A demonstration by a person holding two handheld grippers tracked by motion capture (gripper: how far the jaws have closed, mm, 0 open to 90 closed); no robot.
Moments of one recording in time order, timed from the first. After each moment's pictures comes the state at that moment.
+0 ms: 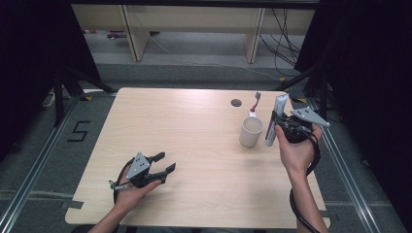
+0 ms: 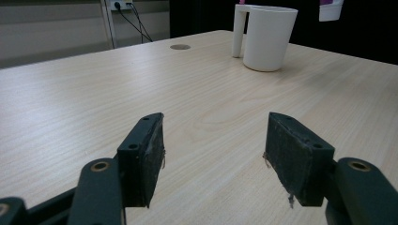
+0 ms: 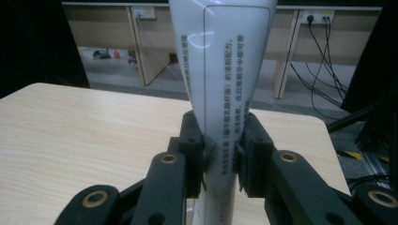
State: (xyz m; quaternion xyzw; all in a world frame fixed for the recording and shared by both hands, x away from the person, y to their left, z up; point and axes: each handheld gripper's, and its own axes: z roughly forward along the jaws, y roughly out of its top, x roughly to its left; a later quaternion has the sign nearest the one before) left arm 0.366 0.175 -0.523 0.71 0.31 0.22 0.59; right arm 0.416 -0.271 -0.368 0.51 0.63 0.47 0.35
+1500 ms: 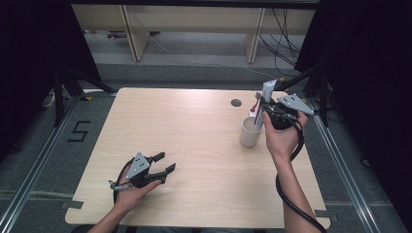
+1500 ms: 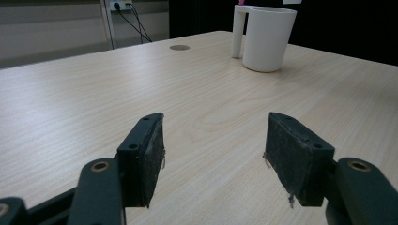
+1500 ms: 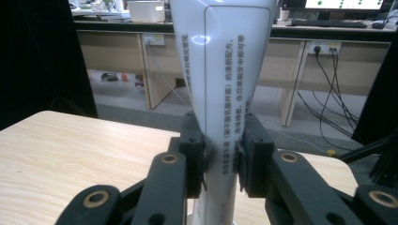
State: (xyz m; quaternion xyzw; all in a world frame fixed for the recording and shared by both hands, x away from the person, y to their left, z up) left arm 0.365 0.176 -0.522 0.72 0.32 0.22 0.58; right arm 0.450 -0.239 -0.359 0.47 0.62 0.50 0.37
